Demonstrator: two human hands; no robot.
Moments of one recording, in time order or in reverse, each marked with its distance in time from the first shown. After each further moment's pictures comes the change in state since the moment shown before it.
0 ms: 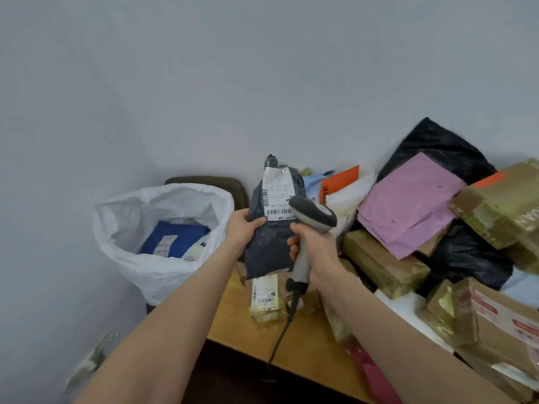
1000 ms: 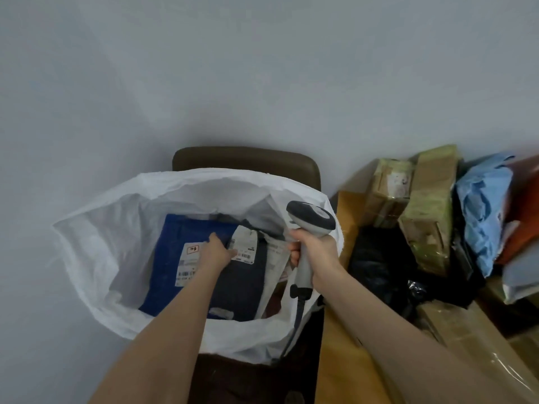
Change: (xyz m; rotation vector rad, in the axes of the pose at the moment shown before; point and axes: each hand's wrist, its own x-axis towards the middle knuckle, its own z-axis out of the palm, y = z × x) left_hand 0.354 -0.307 -0.226 0.516 -0.167 -0.451; right_hand 0.293 0.159 0.327 -0.172 0.158 0.244
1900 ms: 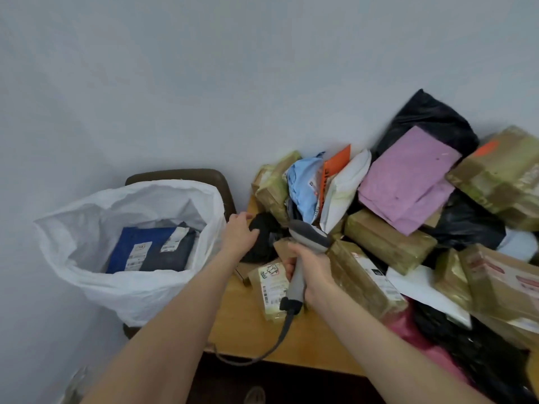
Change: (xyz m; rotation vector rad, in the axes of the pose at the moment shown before) left_hand -0.328 0.166 0.135 0.117 0.164 0.590; right_hand -0.198 0.039 -0.289 0.289 0.069 -0.059
